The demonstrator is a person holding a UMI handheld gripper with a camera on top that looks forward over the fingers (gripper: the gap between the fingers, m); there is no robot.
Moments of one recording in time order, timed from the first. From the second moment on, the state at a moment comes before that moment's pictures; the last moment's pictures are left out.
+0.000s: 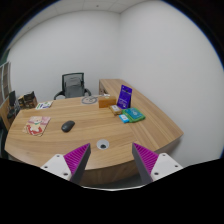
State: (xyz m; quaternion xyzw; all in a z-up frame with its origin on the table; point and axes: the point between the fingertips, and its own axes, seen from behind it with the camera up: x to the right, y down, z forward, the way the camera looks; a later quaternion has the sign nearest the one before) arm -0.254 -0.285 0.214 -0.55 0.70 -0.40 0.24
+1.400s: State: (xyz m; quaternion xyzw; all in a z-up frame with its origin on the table) arm 0.014 -0.082 0.032 -0.64 0.63 -0.33 0.28
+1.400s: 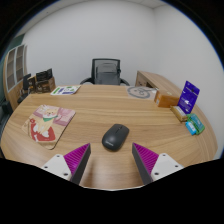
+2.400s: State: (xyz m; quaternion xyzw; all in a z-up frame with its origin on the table) arm 0.116 -0.068 -0.017 -0.66 0.63 -0.31 0.28
